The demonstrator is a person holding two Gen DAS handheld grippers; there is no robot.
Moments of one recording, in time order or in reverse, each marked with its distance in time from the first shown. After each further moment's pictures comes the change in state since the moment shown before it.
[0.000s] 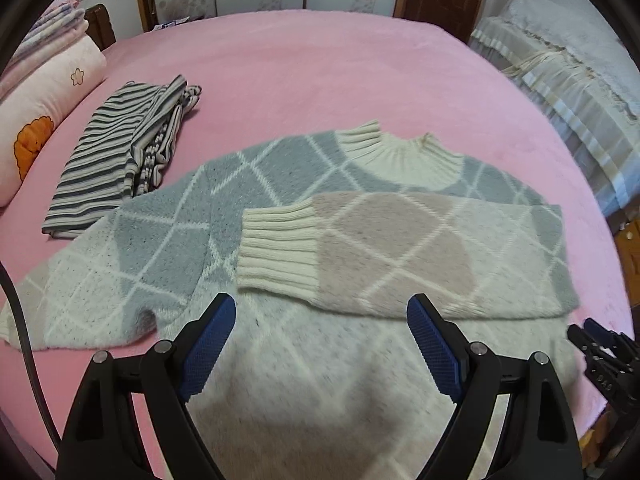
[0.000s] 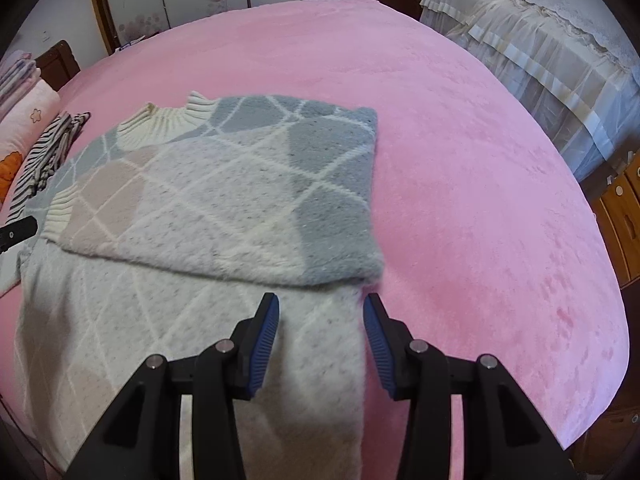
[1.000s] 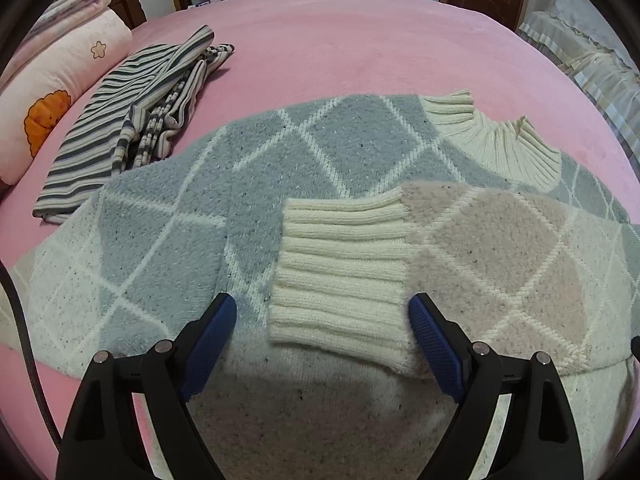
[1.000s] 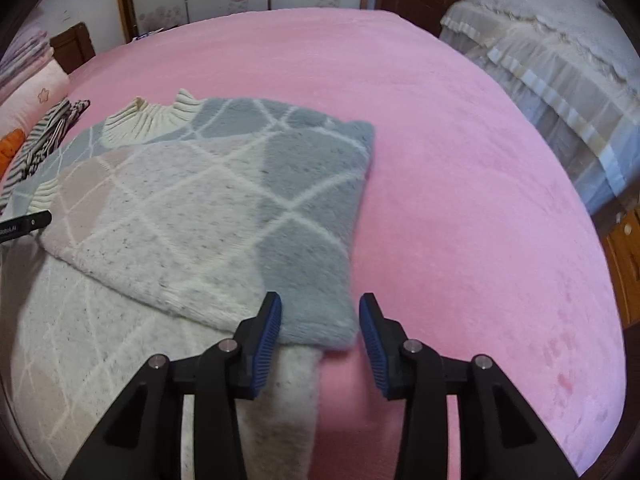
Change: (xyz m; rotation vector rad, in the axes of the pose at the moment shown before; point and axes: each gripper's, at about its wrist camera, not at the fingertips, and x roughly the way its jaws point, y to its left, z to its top) left arm 0.098 0.038 0.012 -0.067 0.044 0.150; right arm 0.046 -0.034 0.017 -0.050 -0.018 0.034
